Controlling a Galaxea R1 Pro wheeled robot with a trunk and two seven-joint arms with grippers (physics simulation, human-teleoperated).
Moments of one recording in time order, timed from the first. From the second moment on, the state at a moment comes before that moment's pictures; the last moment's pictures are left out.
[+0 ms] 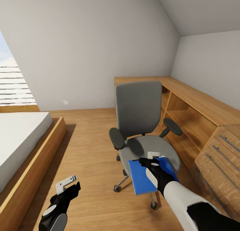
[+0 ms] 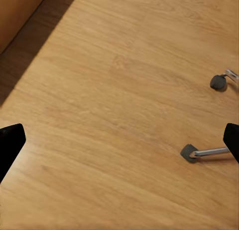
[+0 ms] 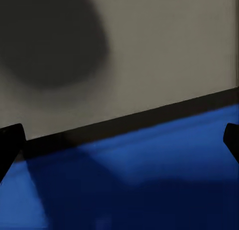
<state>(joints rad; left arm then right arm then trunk) -0.05 0.08 -0.23 -1.62 0.62 0.39 0.73 -0.84 0.10 0.21 -0.31 -0.25 0.07 -0.27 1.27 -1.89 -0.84</state>
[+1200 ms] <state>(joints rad) -0.05 0.08 -0.23 -1.61 0.62 0.40 0.73 -0.84 0.10 0.21 -0.38 -0.25 0.08 -0.27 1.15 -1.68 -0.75</state>
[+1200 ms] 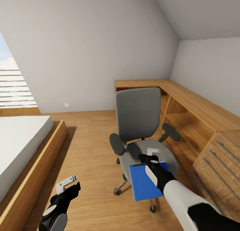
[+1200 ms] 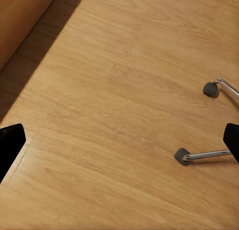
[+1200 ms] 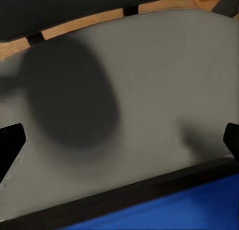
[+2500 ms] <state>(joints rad) -0.05 0.08 -0.23 -1.61 0.62 0.40 0.73 -0.35 0.10 0.21 -1.45 -0.26 0.53 -0.42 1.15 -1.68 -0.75</state>
